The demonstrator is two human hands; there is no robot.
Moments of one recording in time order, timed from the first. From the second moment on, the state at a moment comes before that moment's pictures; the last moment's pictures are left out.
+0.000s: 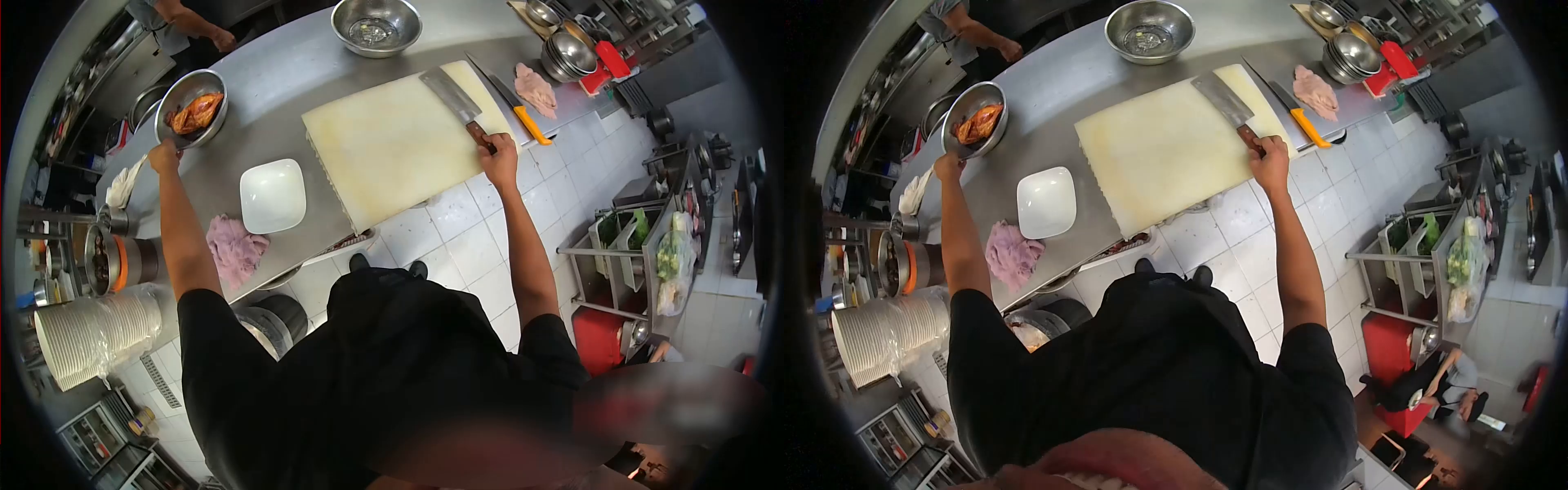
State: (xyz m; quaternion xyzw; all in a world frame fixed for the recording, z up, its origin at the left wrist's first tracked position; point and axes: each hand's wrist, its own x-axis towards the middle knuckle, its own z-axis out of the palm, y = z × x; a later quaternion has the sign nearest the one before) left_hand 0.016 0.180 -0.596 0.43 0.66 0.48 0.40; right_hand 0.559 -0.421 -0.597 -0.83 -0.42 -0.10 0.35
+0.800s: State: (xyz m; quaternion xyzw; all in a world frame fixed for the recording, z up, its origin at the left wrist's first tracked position) left_hand 0.084 0.061 -0.483 0.45 0.52 0.51 0.52; right_hand 0.563 -0.416 -0.607 -0.84 -0.43 -0.13 0.32
